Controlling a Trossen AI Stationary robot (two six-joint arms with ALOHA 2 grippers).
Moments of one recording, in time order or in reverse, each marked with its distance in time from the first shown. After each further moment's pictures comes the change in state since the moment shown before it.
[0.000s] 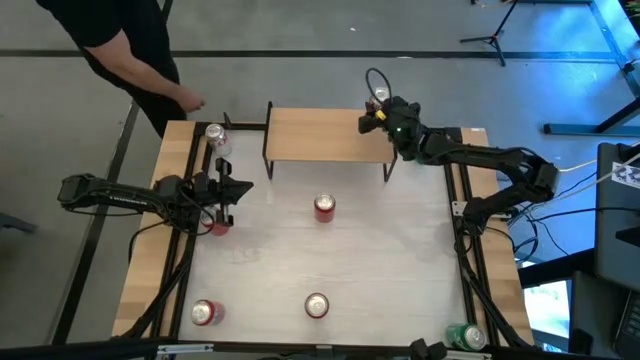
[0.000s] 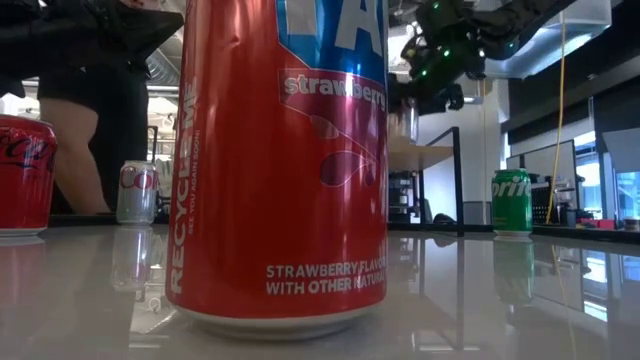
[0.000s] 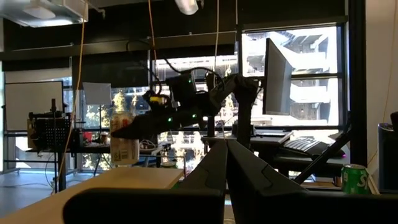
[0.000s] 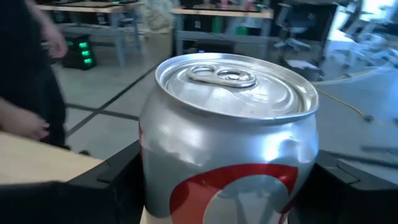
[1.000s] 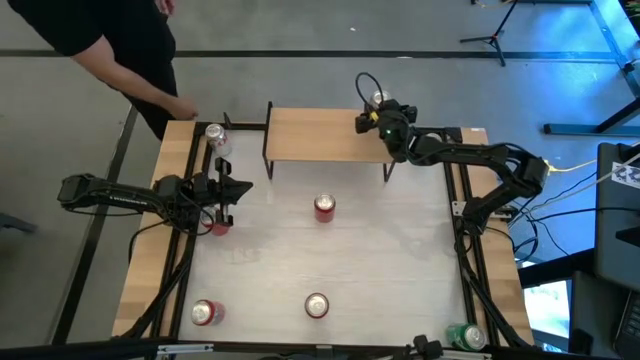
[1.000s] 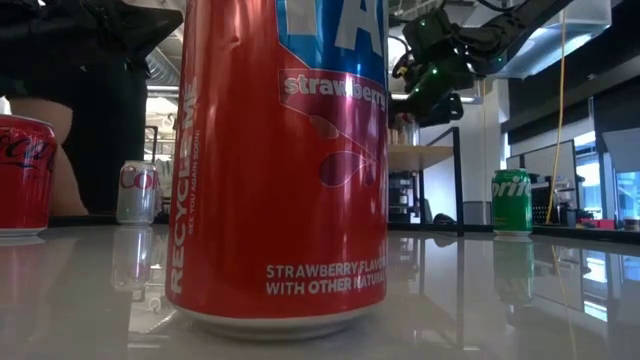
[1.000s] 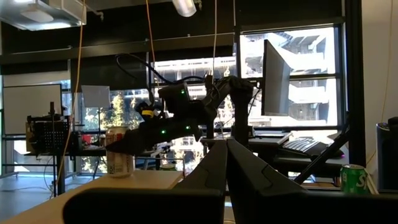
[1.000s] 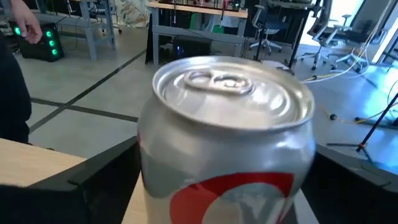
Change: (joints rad) left arm 0.000 0.000 0.000 0.006 0.008 0.009; right arm 0.000 0.076 0.002 0.029 0.090 -0.034
